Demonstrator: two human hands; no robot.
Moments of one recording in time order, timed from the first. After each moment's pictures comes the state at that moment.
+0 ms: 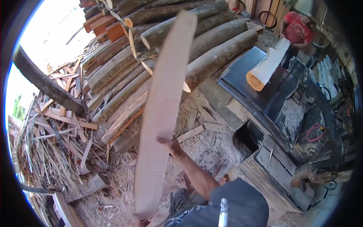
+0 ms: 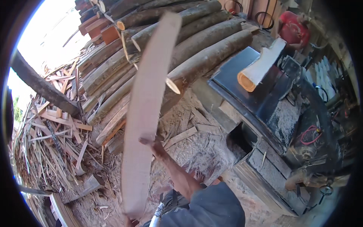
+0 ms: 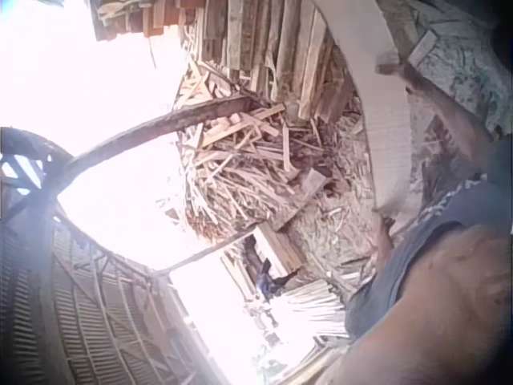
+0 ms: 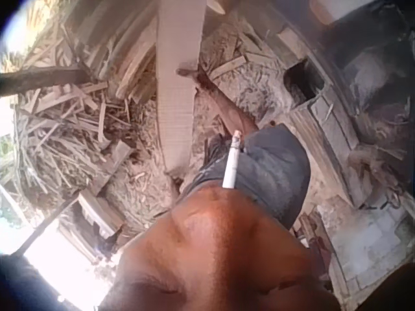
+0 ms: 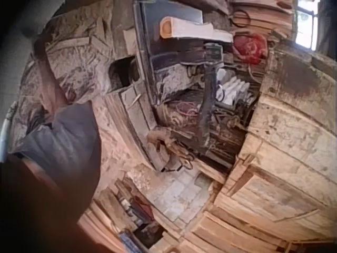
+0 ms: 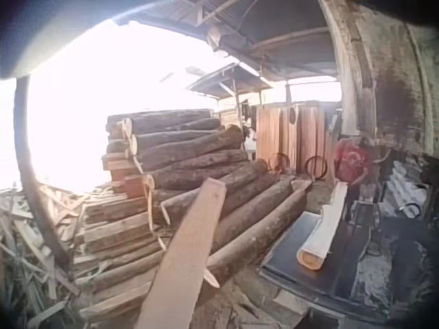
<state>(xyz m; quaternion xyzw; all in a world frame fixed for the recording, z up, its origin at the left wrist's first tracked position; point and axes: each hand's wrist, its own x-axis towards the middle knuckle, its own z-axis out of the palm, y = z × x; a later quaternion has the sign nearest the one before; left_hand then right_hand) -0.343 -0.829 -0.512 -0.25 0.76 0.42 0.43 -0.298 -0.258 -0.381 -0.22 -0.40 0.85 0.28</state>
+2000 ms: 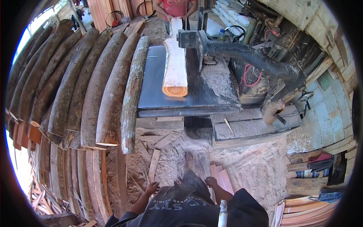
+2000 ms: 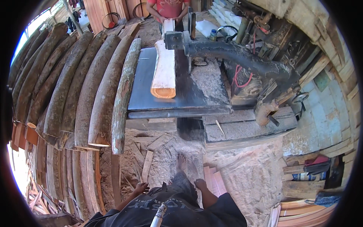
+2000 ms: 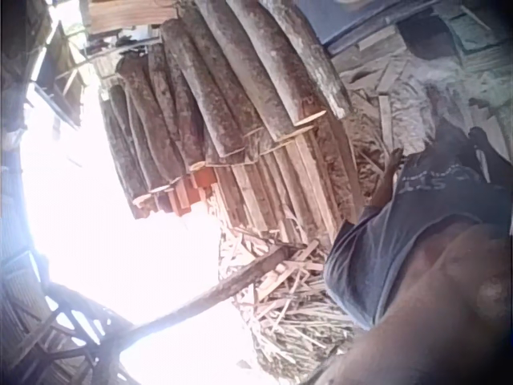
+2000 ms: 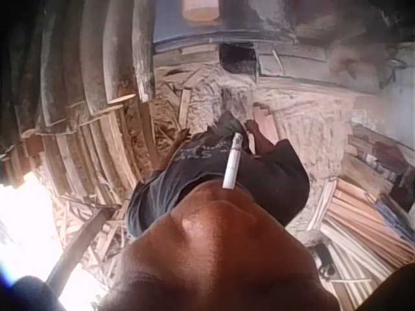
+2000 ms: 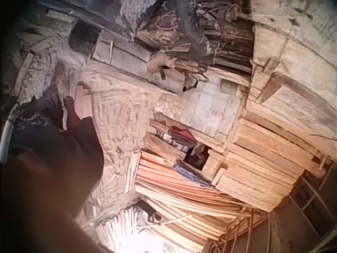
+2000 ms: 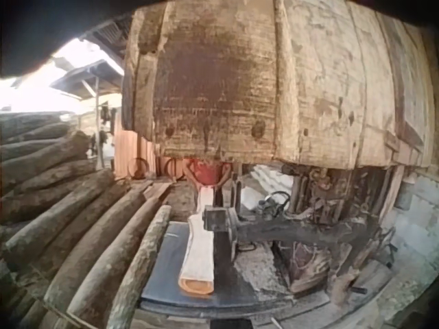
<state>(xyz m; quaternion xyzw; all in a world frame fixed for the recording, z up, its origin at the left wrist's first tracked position) -0.394 -0.209 -0.689 0.33 0.63 -0.07 0.70 0.023 -0.391 -0.744 -0.82 -0.32 0.46 0.08</state>
